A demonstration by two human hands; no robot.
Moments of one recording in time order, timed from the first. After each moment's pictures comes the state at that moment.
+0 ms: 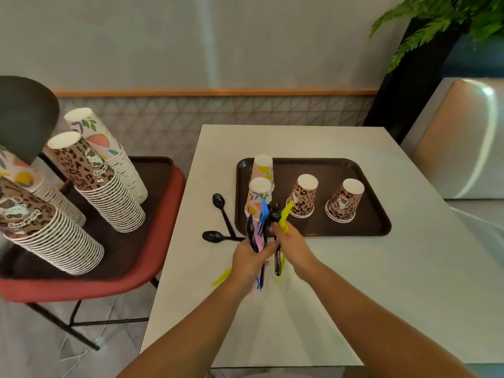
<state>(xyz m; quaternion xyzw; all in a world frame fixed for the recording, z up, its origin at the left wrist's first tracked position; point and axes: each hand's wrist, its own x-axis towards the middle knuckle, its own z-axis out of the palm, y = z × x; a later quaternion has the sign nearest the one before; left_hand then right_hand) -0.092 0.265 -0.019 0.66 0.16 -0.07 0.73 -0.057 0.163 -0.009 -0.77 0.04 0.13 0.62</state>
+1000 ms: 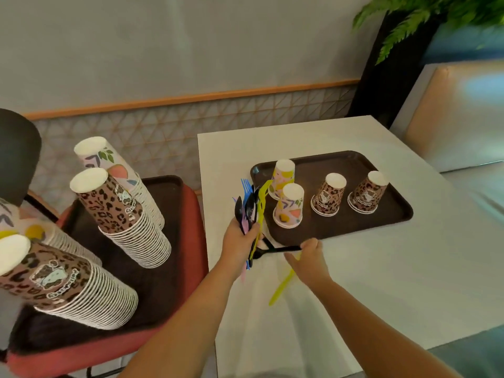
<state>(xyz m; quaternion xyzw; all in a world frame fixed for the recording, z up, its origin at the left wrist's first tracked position) -0.019 0.403 -0.016 0.71 0.06 -0.07 0.70 -0.063 0.252 -0.043 -0.91 0.21 0.06 0.36</state>
